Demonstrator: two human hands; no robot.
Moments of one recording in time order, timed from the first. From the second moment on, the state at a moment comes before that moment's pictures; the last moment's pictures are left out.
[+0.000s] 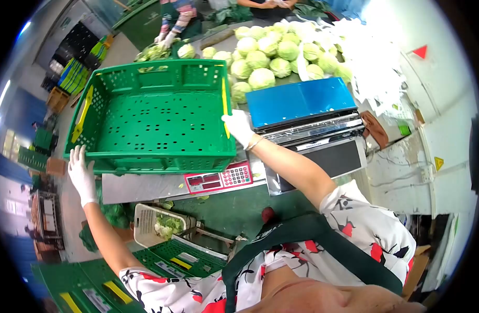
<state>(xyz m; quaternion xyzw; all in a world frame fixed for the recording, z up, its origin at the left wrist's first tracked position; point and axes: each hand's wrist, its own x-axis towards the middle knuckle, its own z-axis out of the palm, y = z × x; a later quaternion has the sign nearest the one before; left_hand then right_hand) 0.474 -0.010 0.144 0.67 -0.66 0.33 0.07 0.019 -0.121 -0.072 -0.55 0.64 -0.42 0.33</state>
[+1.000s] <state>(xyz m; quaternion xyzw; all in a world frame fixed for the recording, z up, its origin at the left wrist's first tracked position) -0.044 -0.044 -0.002 0.61 -0.77 0.01 0.17 -0.503 -0.590 -0.090 -0.60 0.77 -0.19 0.02</state>
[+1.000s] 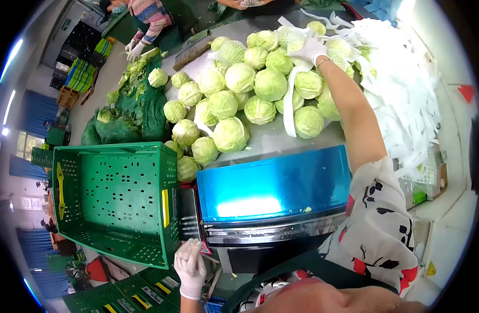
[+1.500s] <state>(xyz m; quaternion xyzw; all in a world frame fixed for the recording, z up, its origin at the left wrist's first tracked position) -0.165 -0.180 -0.050 0.54 -0.75 -0.28 0.25 -0.522 -0.471 -0.050 -0.36 0.30 -0.50 0.73</state>
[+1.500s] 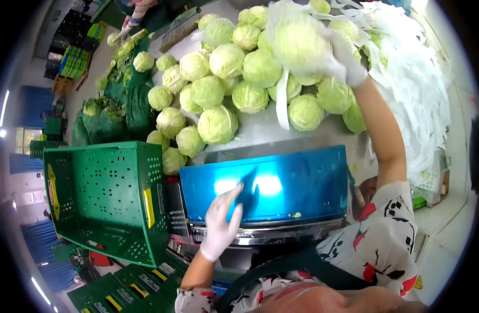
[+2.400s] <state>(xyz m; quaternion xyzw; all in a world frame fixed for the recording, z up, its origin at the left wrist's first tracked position) -0.066 -0.033 -0.123 0.71 -0.69 0.04 0.10 -0.433 -0.025 -0.122 -0.61 0.77 -0.15 -0.11</state>
